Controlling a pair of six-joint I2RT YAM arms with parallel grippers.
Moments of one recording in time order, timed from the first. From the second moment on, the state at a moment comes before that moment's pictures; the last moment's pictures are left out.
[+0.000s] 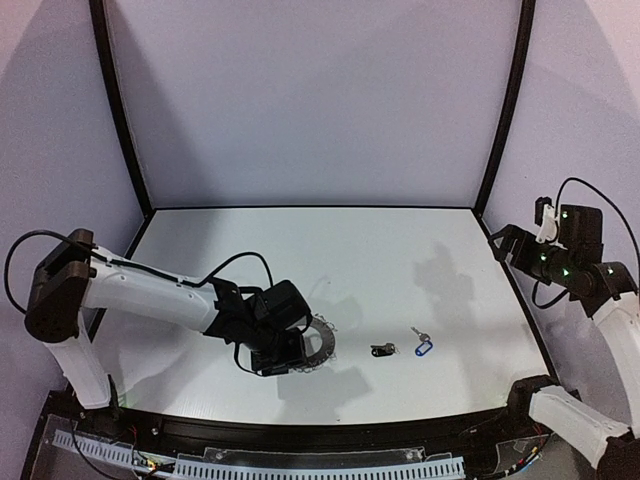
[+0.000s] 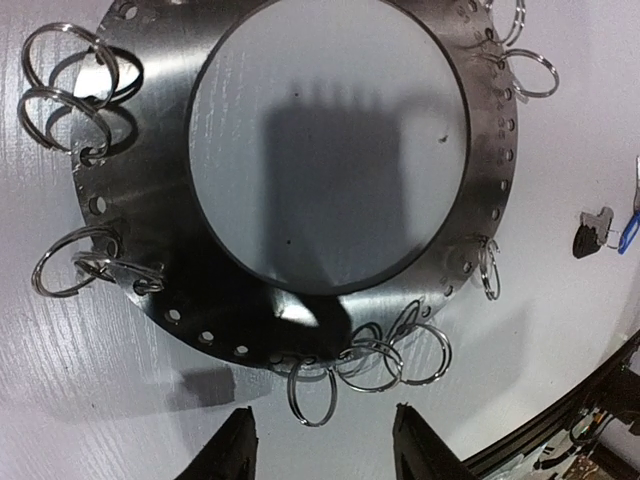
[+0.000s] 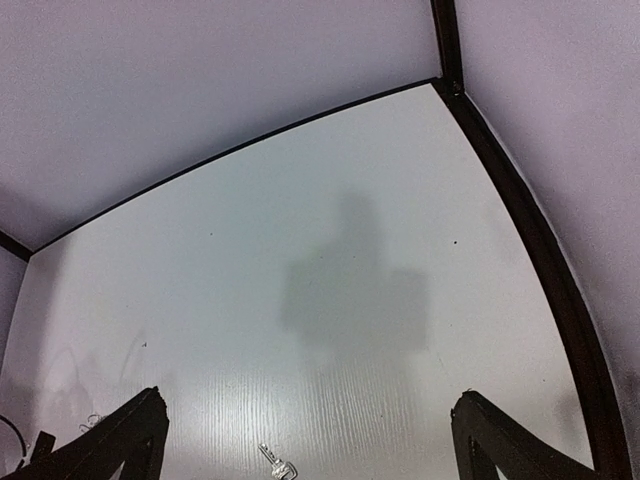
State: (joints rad) left arm -1.11 1.78 1.08 -0.44 0.06 -1.24; right arm 0.04 0.71 0.84 -0.63 -0.07 0.36
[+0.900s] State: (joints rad) left arm -1.09 1.82 1.09 -0.44 0.08 -1.26; right arm 0.04 0.67 0.82 -0.62 -0.02 0.37
